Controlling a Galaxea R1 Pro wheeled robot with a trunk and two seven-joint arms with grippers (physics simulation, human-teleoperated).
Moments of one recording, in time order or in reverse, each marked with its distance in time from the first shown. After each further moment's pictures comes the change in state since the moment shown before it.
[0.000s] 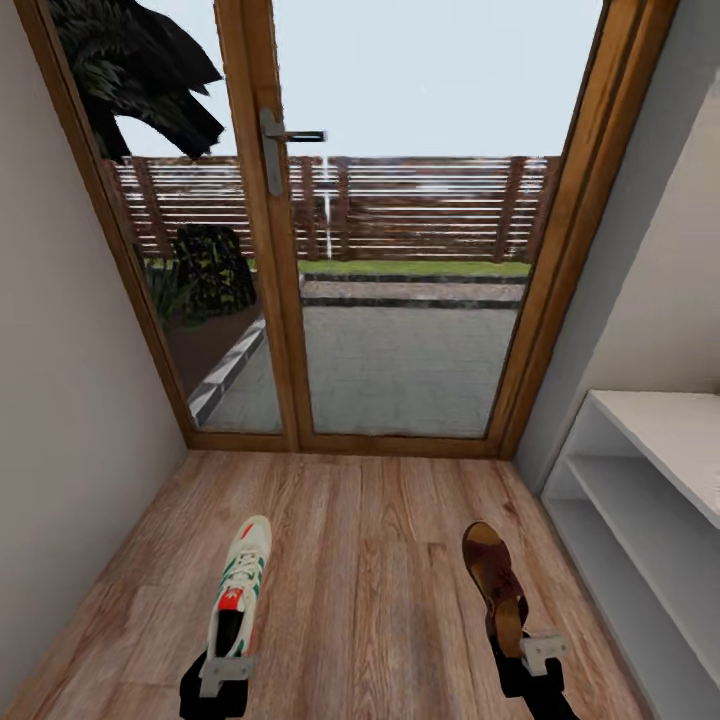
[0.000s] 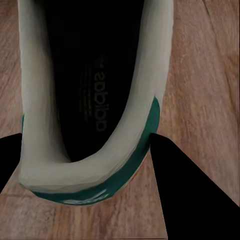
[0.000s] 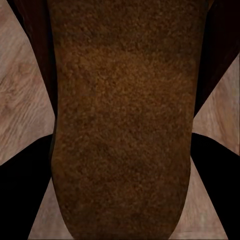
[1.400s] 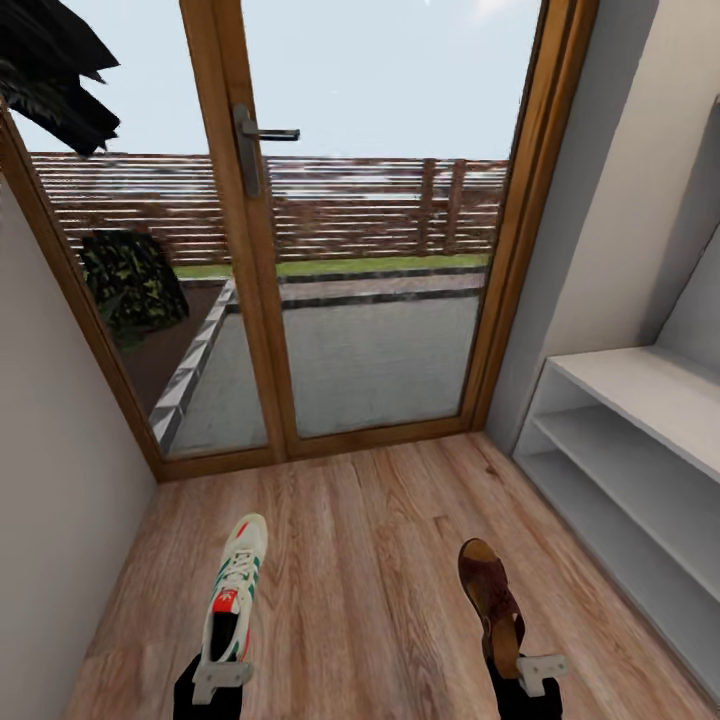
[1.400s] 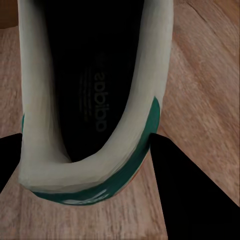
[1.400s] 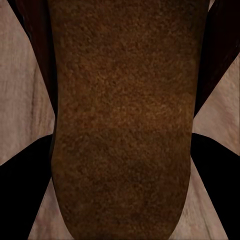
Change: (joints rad) left arm 0.053 0.008 0.004 -0.080 0.008 -0.012 -0.011; right arm 0.000 0.009 0.004 0.077 0.000 -0.002 0.002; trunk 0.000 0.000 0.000
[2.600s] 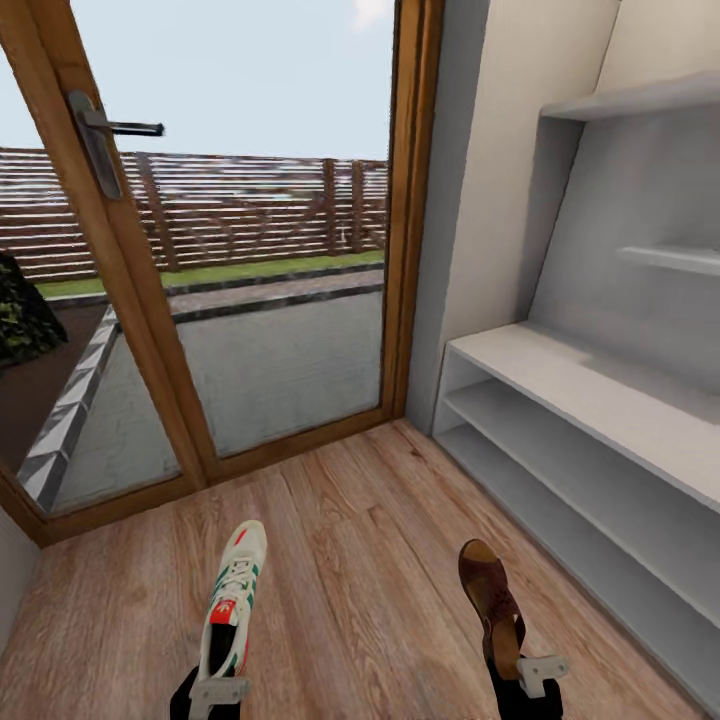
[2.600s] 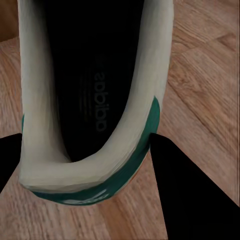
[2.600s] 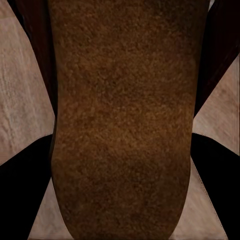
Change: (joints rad) left arm 0.029 -0.002 -0.001 0.016 0.000 -0.058 0.000; right arm 0.002 0.000 0.000 0.001 0.002 0.001 -0.004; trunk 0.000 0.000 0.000
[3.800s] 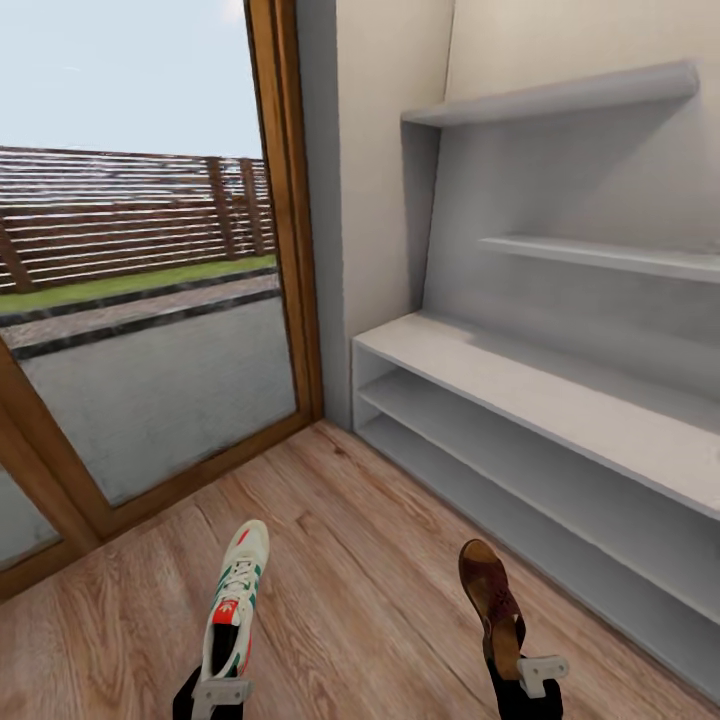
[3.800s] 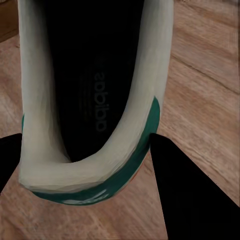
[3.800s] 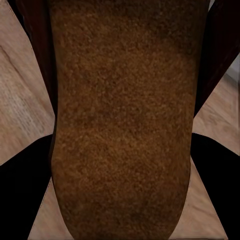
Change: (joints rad) left arm 0.000 -0.006 -0.001 0.000 -0.004 -0.001 0.000; right arm 0.000 0.000 -0.001 0.000 -0.001 0.000 -0.001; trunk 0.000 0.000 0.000
